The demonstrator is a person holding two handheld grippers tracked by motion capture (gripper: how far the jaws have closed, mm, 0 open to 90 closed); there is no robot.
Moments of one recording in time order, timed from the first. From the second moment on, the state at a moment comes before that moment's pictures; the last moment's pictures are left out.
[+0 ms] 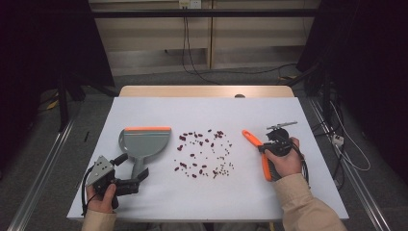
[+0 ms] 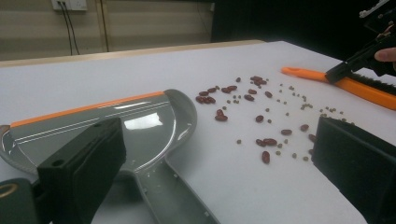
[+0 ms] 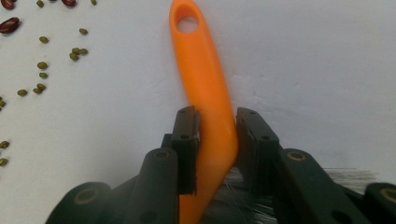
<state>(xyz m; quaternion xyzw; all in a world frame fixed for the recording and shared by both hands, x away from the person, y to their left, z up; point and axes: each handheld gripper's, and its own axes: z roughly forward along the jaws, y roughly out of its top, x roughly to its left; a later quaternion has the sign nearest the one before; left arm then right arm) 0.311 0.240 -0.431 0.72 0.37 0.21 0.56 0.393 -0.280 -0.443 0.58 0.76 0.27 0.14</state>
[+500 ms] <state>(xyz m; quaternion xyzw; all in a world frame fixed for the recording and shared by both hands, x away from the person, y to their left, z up) 0.310 0.239 -0.431 0.72 0.36 0.21 0.56 0.392 -0.281 -0.441 0.58 0.75 0.28 0.14</state>
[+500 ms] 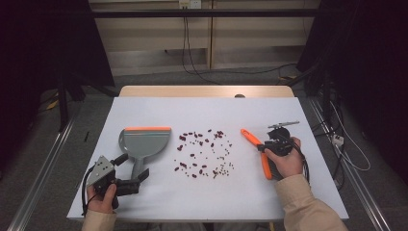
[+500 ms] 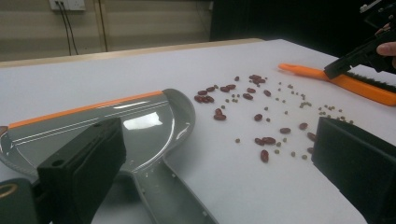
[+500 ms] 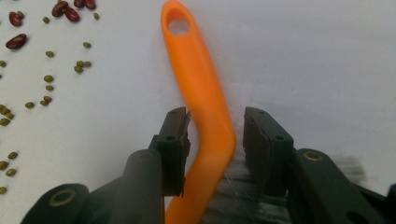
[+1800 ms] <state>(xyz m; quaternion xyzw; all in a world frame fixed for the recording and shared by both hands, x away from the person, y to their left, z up) 0.312 0.226 -0.422 0.72 0.35 0.21 0.56 0.364 -0.287 -0.401 0.54 0.70 0.41 0.21</state>
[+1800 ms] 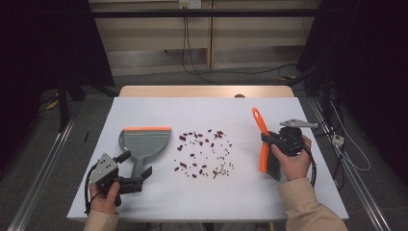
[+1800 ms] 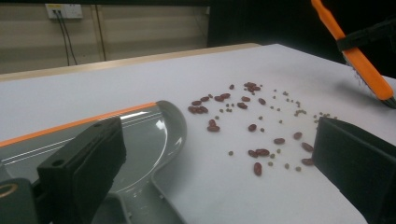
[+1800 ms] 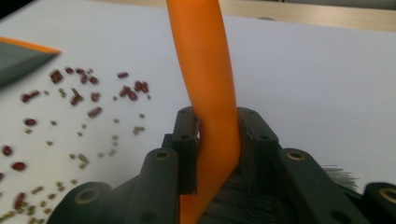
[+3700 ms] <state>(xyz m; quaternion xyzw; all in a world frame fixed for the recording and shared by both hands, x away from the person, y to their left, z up) 0.350 0.070 -0.405 0.77 0.27 0.07 0.57 0.362 -0.249 -0.359 0.46 0.66 0.57 0.18</state>
